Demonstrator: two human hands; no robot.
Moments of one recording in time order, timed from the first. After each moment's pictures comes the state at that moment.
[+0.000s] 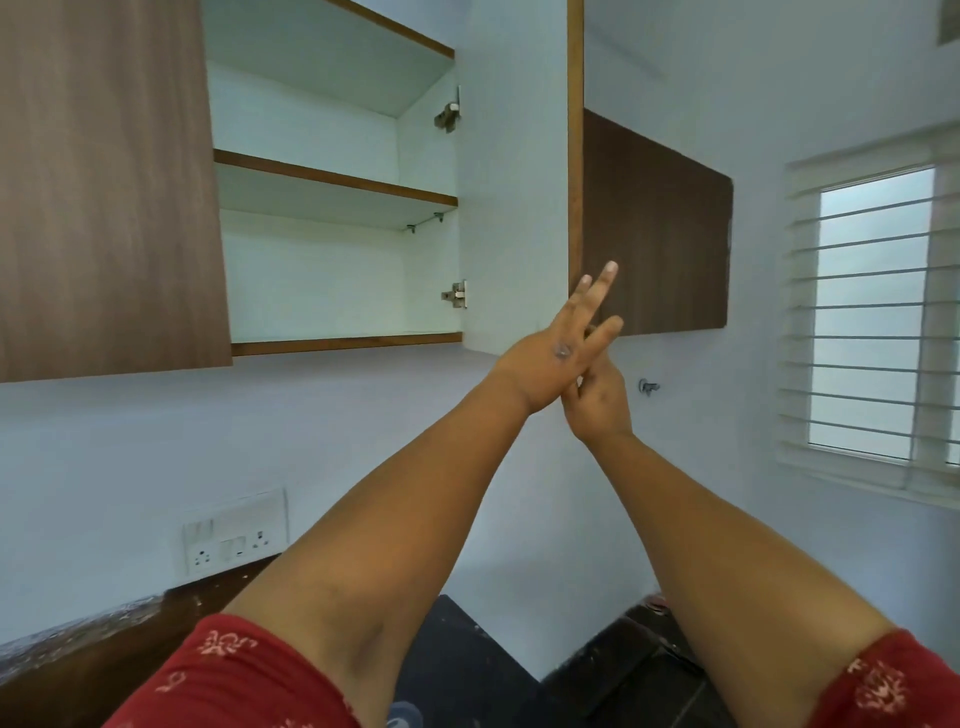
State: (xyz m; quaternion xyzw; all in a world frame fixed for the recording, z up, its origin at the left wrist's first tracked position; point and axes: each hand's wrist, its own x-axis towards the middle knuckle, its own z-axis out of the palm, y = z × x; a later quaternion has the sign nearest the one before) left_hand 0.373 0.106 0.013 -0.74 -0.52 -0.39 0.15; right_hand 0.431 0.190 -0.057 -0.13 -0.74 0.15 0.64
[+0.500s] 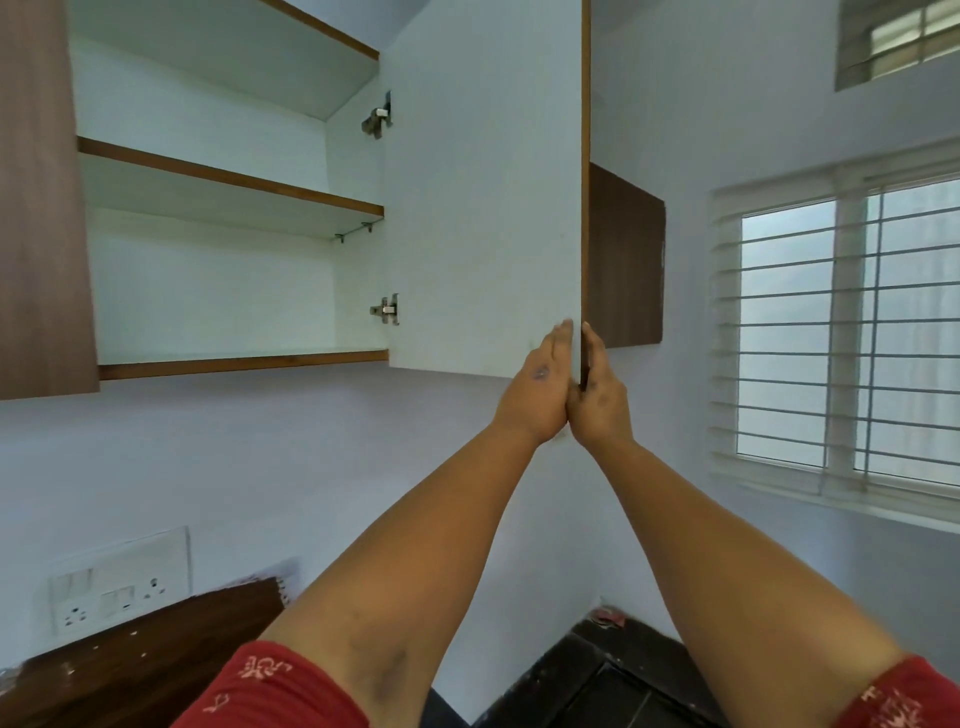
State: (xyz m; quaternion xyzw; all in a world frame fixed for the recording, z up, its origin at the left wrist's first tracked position) left_hand 0.417 0.213 -0.015 -0.64 -0.56 -0.54 0.00; right_hand 0.492 0.275 -0.038 -0.25 -0.72 0.19 0.62
